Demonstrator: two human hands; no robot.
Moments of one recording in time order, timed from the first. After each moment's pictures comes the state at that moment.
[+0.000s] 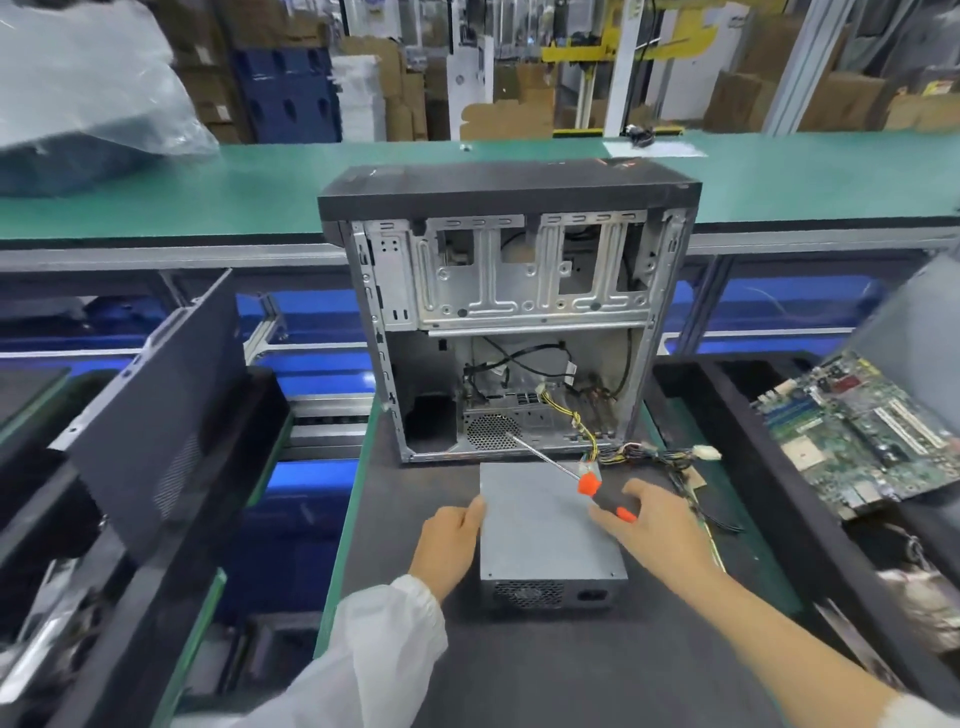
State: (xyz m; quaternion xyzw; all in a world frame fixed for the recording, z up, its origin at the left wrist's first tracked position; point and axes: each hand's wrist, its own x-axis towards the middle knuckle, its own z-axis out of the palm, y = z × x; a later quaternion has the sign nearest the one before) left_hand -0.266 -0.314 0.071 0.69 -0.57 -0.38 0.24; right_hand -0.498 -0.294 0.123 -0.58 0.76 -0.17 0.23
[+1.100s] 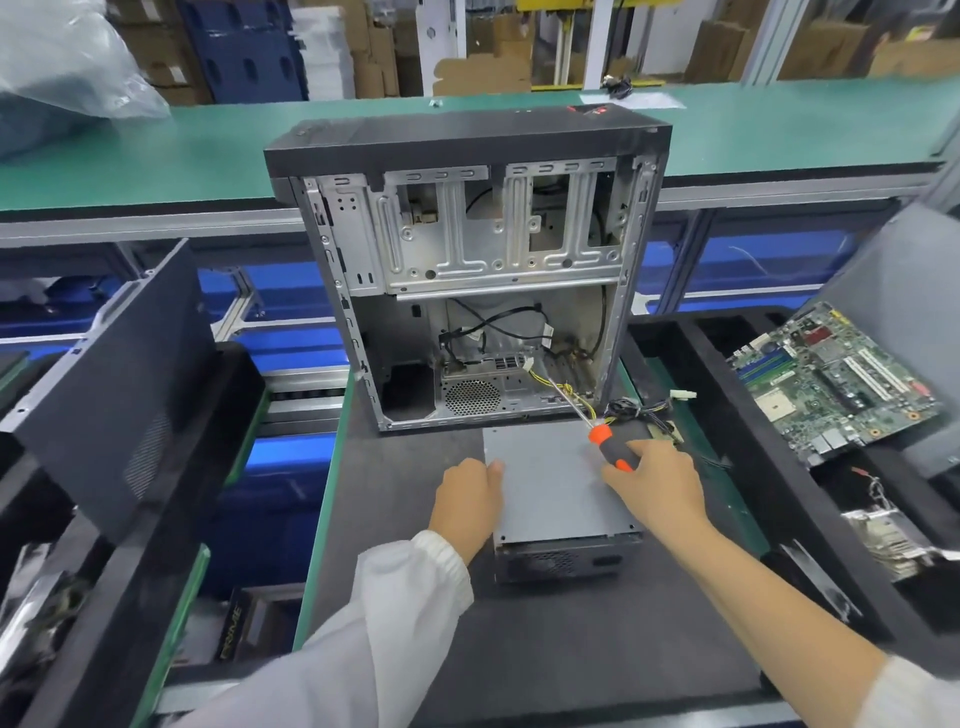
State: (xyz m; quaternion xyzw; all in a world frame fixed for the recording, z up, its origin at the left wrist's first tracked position) left_hand -0.315 -0.303 0.107 0.69 -0.61 -0.34 0.18; right_hand -0.504 -0.286 0.136 -0.53 0.79 -0.21 0.19
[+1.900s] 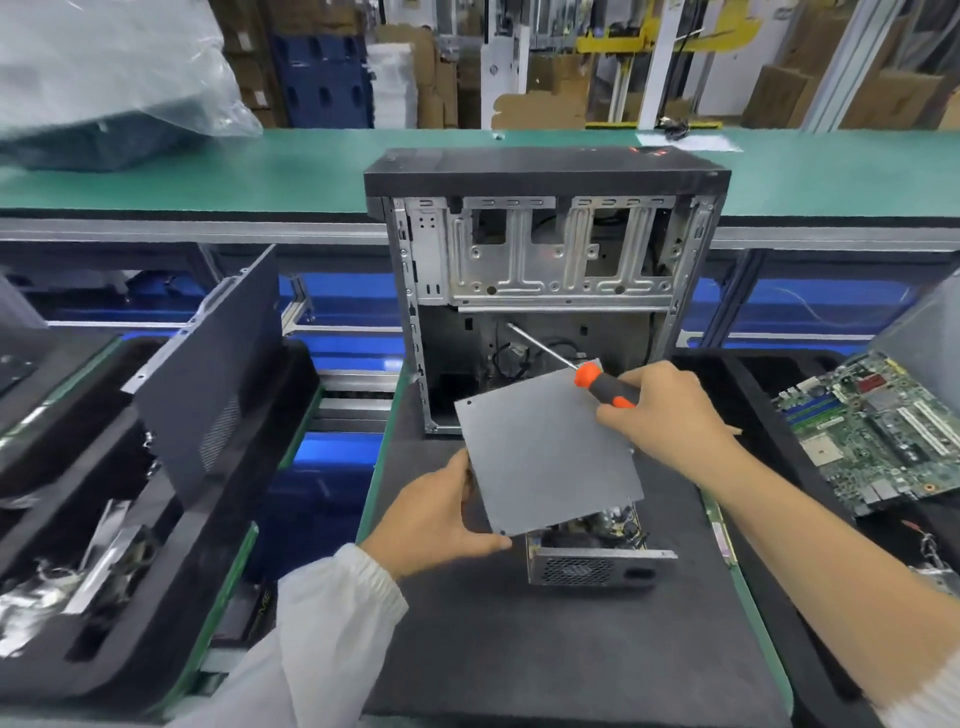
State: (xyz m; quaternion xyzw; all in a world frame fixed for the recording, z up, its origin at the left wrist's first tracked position) left_hand -0.223 -0.266 0.134 0.55 -0.76 -0.27 0.22; right_hand -0.463 -0.306 0.241 -0.68 0.68 -0.21 0.19
